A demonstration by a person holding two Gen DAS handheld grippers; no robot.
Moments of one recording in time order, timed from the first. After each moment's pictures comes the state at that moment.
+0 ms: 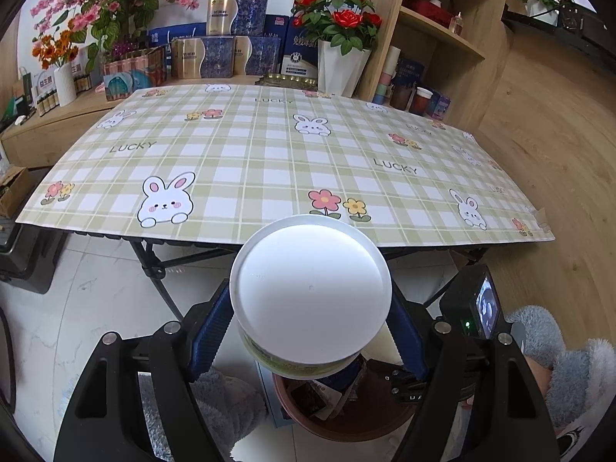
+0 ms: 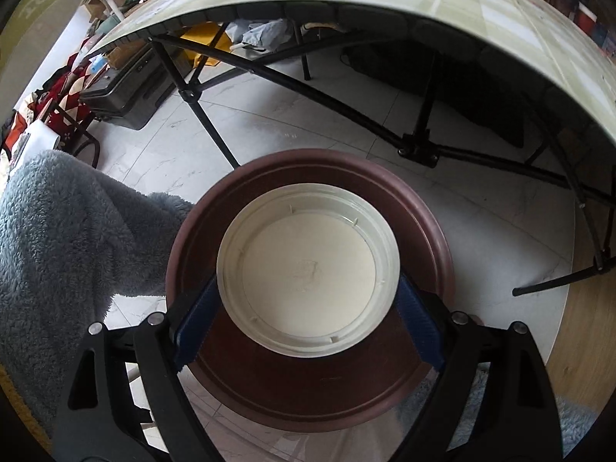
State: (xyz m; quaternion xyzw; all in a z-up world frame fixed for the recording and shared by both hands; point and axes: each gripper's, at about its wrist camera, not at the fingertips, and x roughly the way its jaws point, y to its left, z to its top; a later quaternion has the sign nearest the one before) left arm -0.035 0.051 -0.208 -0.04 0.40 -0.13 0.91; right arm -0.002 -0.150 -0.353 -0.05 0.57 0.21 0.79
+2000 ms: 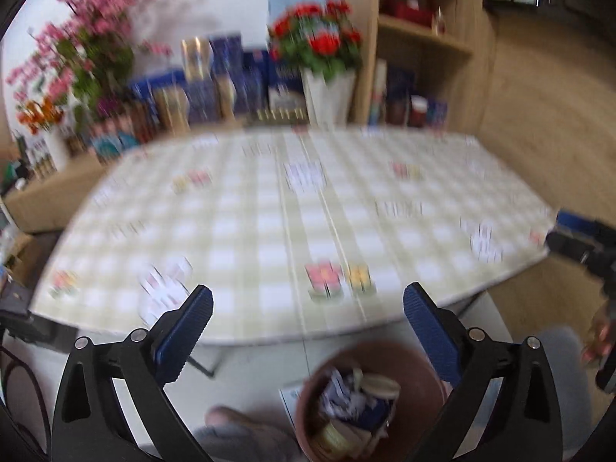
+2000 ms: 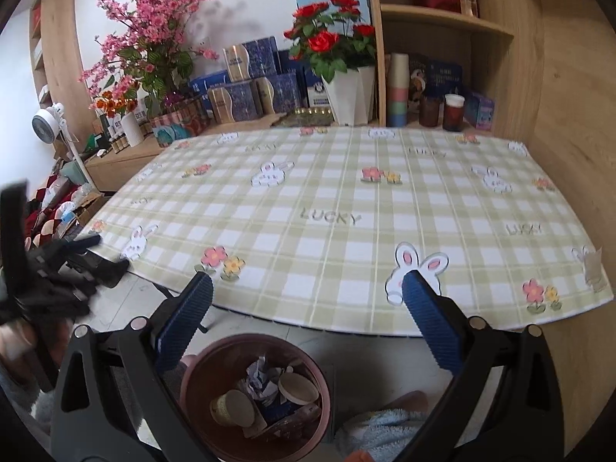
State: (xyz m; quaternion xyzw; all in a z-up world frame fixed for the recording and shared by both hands) left arm 0.016 0.021 -0.149 0.04 0.33 -0.12 0.94; right arm -0.009 -0.254 -0.129 0.04 0.35 0.08 0.93
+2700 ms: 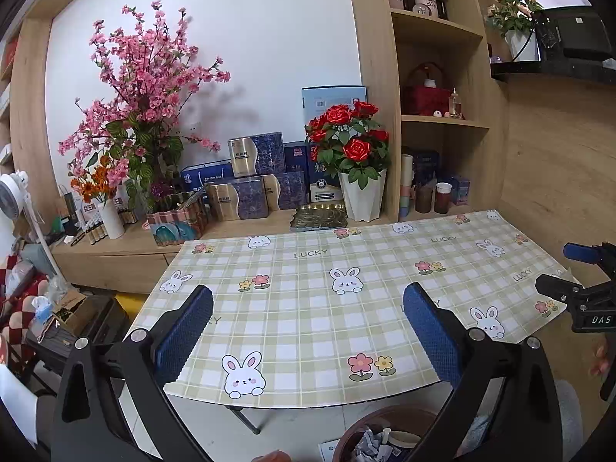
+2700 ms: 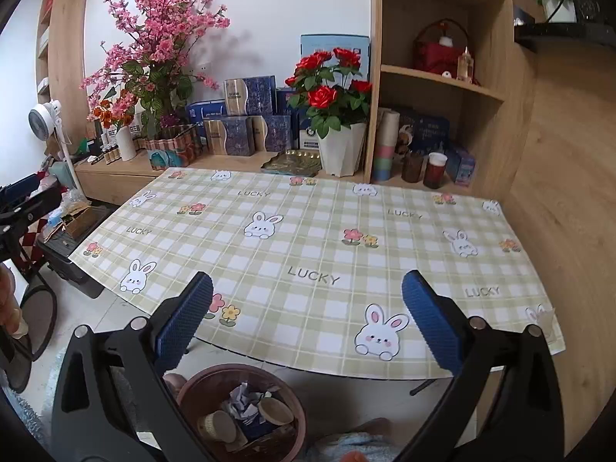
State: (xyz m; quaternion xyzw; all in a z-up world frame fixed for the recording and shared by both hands) left arm -0.022 0.026 -0.024 0.06 0.21 -0.06 0.97; right arm -0.017 -0.247 -0.044 -0.02 0.30 0.05 0.95
